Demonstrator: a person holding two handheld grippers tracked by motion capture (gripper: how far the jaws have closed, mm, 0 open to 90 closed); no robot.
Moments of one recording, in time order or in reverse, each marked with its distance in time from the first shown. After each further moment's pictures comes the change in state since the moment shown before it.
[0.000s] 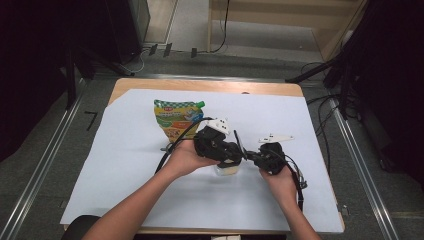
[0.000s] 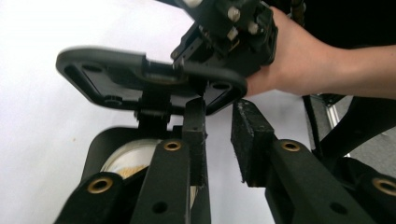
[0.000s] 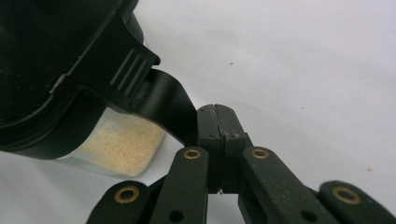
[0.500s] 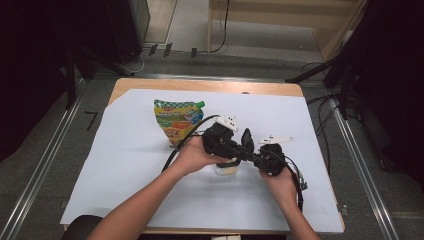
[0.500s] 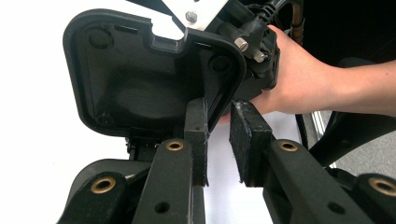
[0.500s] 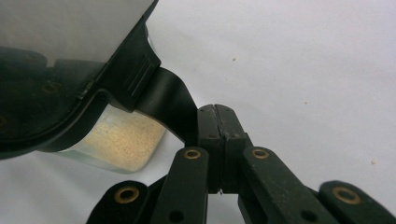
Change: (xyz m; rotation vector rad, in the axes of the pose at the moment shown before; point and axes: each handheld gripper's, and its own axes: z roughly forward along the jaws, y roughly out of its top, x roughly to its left) left arm 0.006 0.010 0.015 -0.006 -0.051 -0.021; right arm 0.002 -0.002 -0.001 0.002 -0.006 0.006
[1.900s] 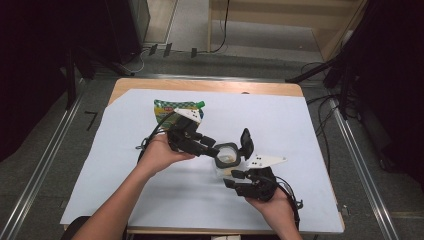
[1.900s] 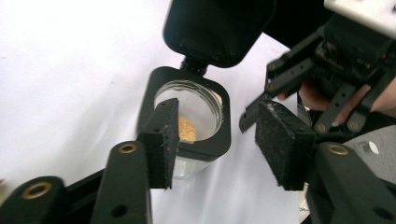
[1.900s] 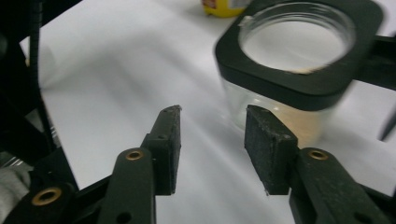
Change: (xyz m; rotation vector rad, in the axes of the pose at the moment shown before) left arm 0.012 -0.043 -0.083 -0.017 0.076 -0.159; right arm 0.075 -0.019 -0.034 -0.038 0.272 -0.123
